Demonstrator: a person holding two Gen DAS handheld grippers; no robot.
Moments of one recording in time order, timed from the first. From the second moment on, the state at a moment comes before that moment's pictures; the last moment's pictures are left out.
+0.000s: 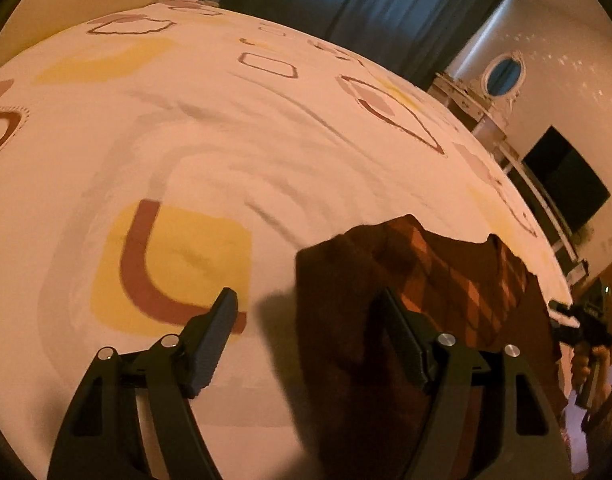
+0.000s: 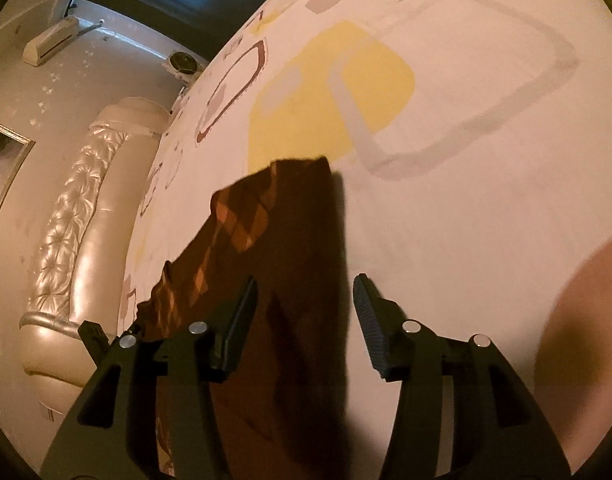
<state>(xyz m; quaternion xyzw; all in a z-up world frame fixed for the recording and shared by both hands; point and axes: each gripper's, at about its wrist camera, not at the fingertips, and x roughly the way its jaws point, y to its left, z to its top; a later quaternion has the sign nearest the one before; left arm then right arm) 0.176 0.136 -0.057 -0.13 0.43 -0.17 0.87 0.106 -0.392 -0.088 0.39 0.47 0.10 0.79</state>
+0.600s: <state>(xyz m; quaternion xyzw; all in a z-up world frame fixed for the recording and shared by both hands) 0.181 0.132 -0.058 -0.09 0.45 -0.06 0.89 0.105 -0.401 -0.102 0.41 0.44 0.09 0.80</state>
